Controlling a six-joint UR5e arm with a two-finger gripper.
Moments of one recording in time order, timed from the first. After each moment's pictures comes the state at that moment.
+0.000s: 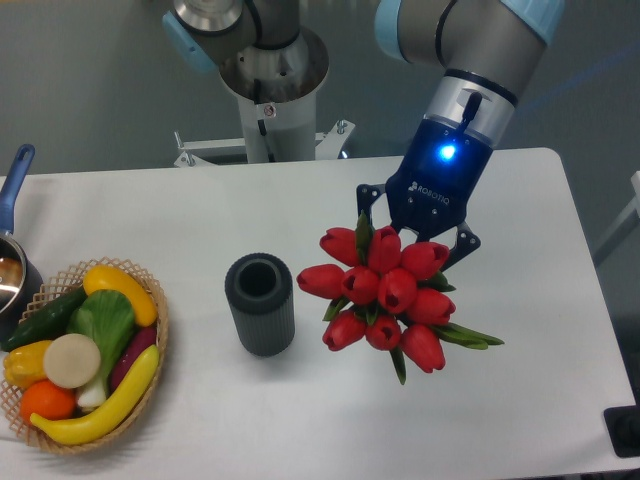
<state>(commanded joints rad) 2.70 -1.80 -1.53 -0.89 0.65 0.87</state>
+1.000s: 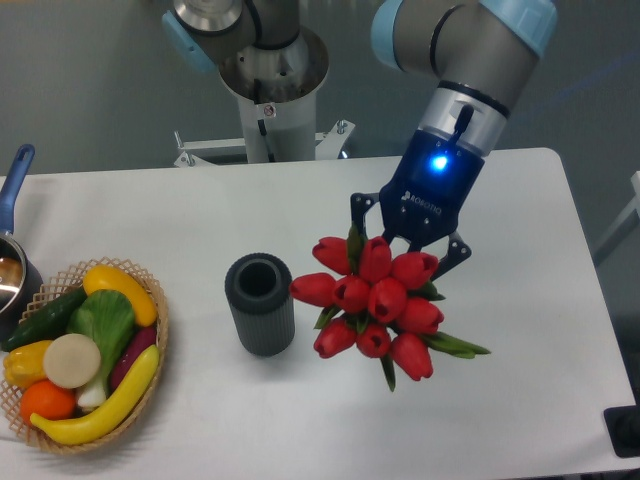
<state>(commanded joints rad) 2.65 -1.85 -1.54 -0.84 0.66 0.88</state>
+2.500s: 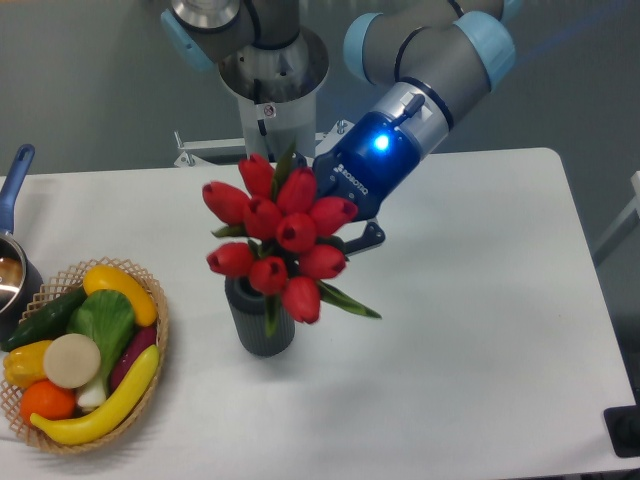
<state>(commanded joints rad) 2.66 -1.75 -1.76 -0.80 0.18 0.98</state>
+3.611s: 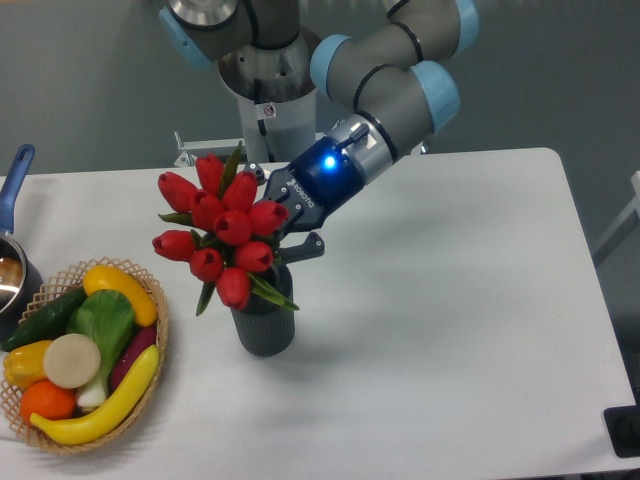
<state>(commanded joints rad) 2.63 -1.75 -2.00 -0.80 0.17 1.30</state>
